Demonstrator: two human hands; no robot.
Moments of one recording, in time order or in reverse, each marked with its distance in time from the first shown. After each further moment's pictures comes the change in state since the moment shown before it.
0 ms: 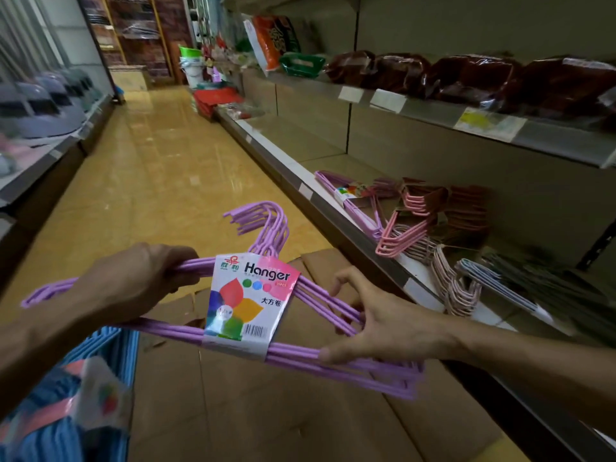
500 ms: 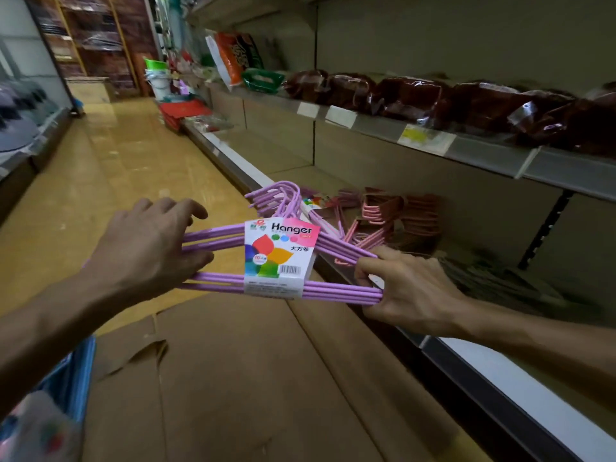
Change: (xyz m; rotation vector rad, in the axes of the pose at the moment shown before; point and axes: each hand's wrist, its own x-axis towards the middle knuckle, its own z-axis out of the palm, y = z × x) left_hand 0.024 0.095 -0.033 0.142 0.242 0.008; right_hand -0.042 0.032 -0.057 -0.827 0.548 -0.046
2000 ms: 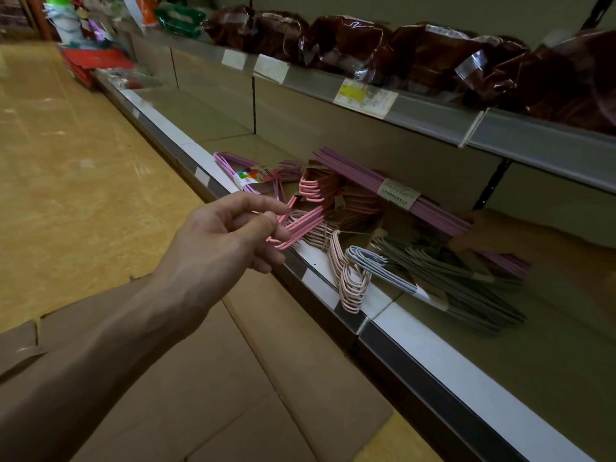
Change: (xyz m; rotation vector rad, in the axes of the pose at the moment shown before) left_hand 0.014 0.165 0.039 -1.481 -0.174 -0.008; right_hand -0.043 0.233 -0.020 0.074 -0.093 0.764
